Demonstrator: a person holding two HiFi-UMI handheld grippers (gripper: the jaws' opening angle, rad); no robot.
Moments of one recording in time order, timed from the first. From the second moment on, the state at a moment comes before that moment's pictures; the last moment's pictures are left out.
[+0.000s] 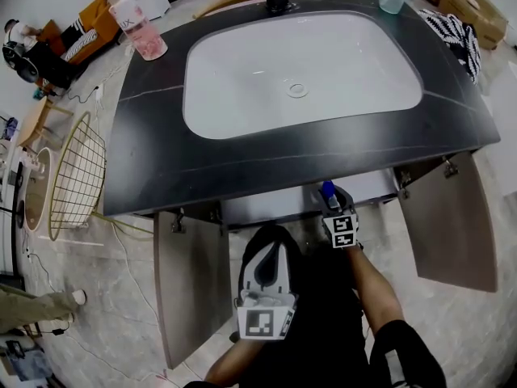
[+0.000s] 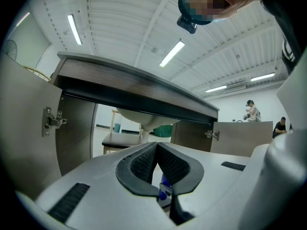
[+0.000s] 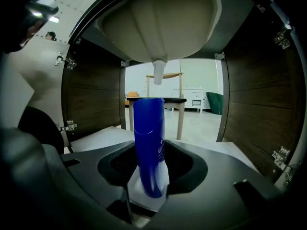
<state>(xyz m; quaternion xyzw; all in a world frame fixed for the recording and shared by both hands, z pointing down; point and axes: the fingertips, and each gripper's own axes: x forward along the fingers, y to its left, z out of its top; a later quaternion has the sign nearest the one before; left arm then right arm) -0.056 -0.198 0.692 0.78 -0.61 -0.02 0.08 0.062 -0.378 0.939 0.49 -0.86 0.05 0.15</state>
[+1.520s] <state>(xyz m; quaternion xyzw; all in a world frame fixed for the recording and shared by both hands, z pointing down) -0.070 -0.185 0.689 0.79 -0.61 -0.05 0.09 0.078 -0.365 0.954 0.51 -0.83 0.11 0.18</state>
